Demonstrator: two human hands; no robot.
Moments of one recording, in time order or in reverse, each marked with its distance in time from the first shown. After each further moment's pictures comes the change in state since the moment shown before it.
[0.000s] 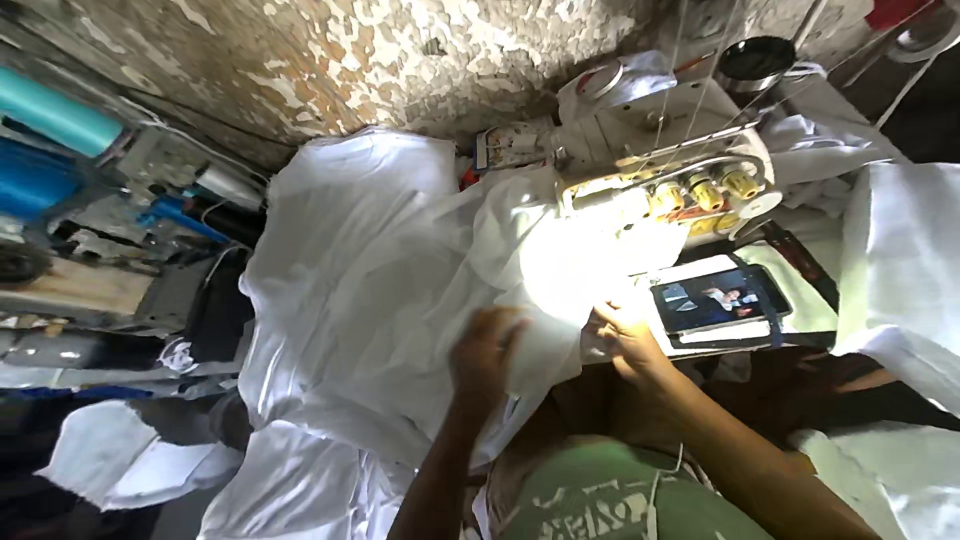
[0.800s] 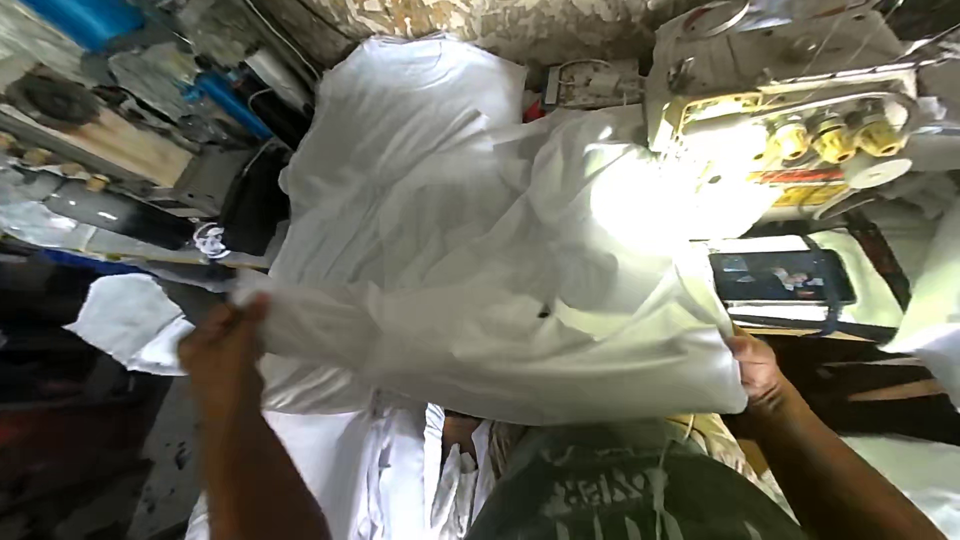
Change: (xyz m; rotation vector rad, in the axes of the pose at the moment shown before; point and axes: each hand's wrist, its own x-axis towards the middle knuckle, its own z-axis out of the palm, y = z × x) left_hand -0.124 -0.156 -0.249 0.060 0.360 -0.699; right_hand -0.069 -0.021 -0.062 0.165 -0.814 0.094
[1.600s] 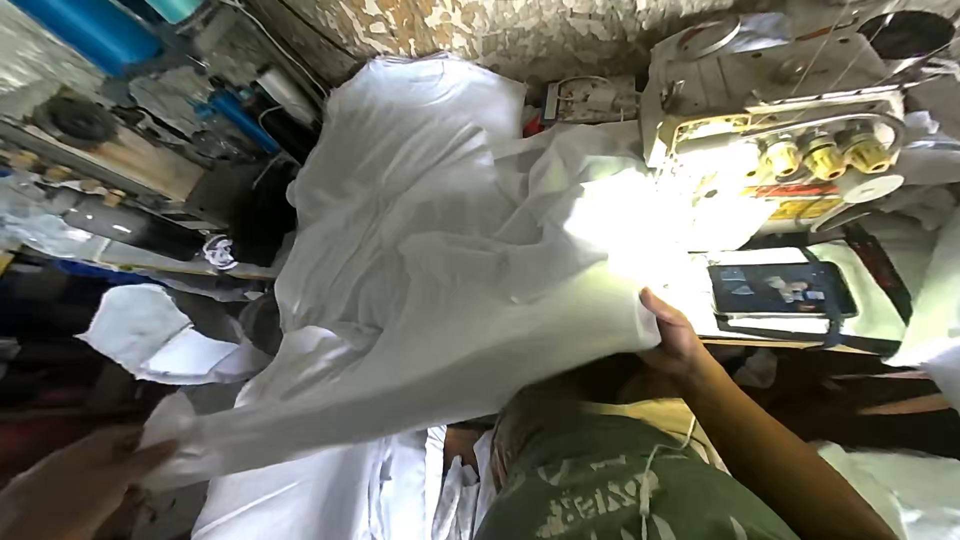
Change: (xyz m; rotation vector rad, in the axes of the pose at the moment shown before) left_hand -0.027 -0.021 -0.133 0.548 -0.356 -0.399; right_hand 0.067 0.031 0.005 -0.033 0.288 0.146
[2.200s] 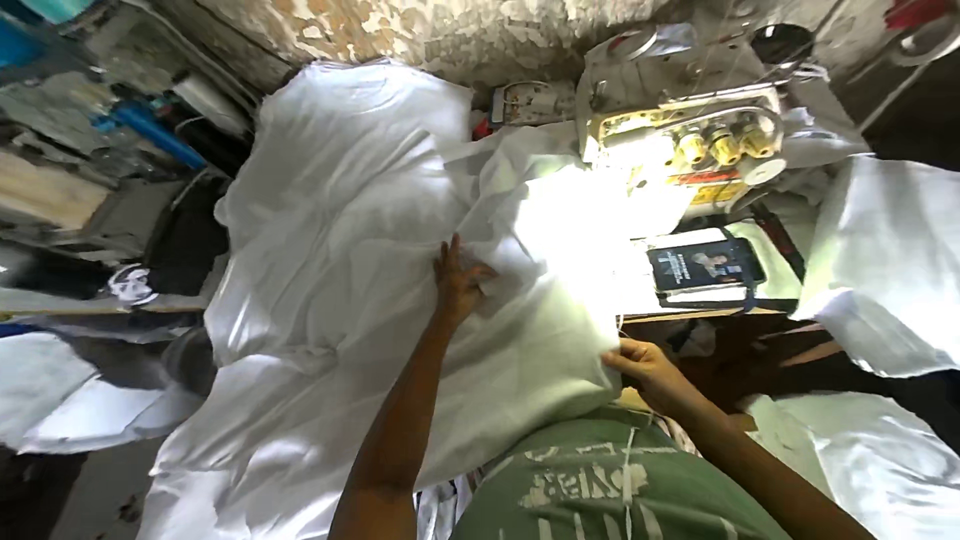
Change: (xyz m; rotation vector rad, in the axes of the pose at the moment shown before) left_hand 0.043 0.312 0.312 -0.399 -0.045 1.169; right_hand -0.085 0.023 -0.024 -0.484 0.291 0.096
